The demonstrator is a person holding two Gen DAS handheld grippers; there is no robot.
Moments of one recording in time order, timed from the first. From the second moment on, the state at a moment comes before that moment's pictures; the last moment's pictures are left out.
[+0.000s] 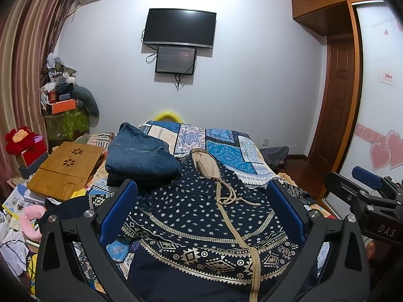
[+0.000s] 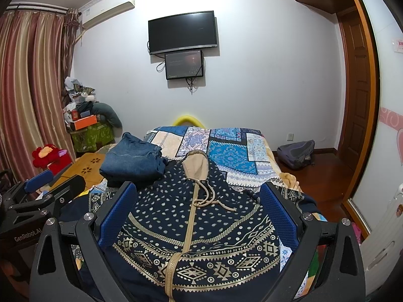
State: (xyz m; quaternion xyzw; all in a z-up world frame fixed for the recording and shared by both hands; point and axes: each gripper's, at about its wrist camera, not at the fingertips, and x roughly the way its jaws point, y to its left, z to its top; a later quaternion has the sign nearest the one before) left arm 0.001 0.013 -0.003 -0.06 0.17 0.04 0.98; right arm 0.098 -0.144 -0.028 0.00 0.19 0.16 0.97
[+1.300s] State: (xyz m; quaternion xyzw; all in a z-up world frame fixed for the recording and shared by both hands) left arm 0.063 0.246 -0.103 -0.19 0.25 0.29 0.90; right arm 0.198 -0.135 -0.080 -0.02 0.28 0.10 0.95
